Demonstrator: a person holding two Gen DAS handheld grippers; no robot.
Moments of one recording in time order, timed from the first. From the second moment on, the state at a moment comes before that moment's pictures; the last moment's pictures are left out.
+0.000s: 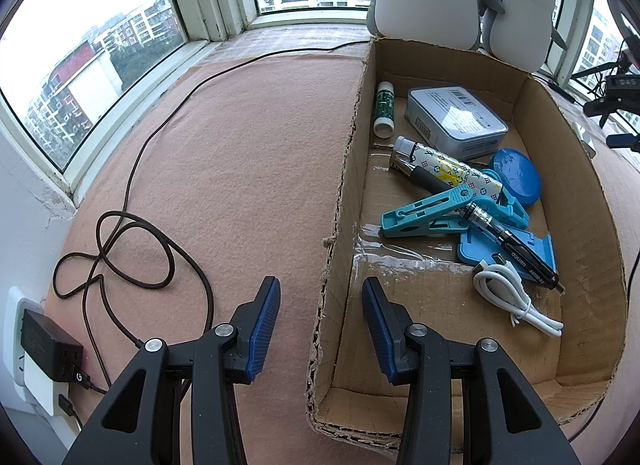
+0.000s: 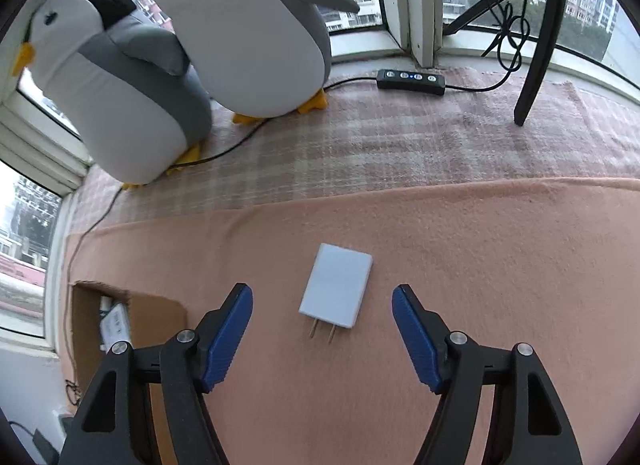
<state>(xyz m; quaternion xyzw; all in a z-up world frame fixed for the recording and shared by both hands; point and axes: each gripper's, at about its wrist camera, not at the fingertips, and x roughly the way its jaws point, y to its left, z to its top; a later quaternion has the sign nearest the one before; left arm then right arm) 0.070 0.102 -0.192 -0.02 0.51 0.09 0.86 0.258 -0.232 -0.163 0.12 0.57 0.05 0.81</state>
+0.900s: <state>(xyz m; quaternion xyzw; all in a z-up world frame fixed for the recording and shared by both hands) 0.070 0.103 -0.193 -0.02 0.51 0.10 0.86 0.276 -0.210 -0.199 0.04 0.61 0.01 0.79</state>
